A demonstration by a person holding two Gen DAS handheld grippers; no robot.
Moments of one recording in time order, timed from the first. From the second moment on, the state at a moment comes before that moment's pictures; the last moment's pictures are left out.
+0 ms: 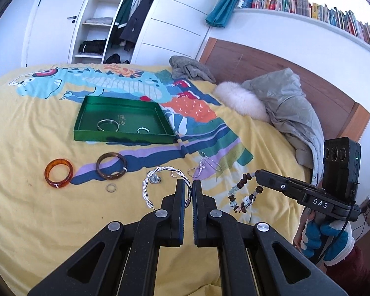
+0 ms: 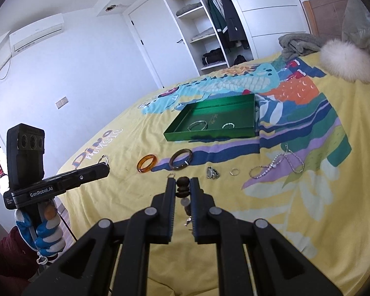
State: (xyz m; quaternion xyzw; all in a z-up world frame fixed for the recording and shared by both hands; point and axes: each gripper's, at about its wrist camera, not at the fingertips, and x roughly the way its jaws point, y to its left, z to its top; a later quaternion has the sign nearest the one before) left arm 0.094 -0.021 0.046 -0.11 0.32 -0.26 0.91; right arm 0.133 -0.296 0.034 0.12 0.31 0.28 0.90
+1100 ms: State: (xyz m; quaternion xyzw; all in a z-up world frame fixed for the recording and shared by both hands) left arm 0.292 0.002 0.089 -0.10 0.29 -0.19 0.93; right arm 0.342 -0.252 0.131 0.09 0.26 0.24 0.93
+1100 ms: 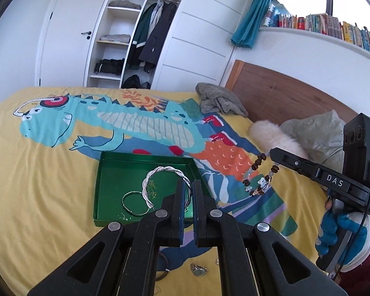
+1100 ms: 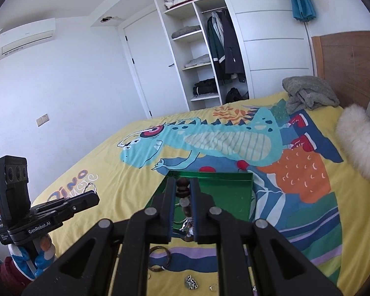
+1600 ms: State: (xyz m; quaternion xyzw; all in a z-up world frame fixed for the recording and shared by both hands) left arm 0.410 -0.047 -0.052 -0.05 0.40 -0.18 0.90; right arm 0.463 -0.241 -0.033 0.11 0.38 0.17 0.90
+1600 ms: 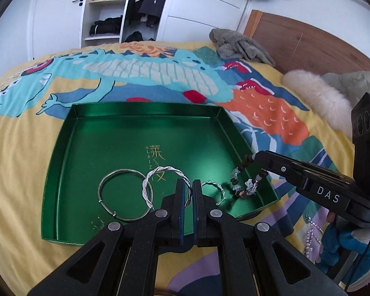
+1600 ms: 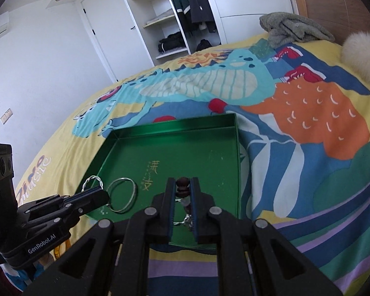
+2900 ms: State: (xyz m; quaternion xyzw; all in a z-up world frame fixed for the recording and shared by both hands) left arm 0.395 -0.028 -0.024 -0.06 0.41 -0.09 0.90; right arm 0.431 -0.245 -0.008 0.07 0.38 0.15 0.91
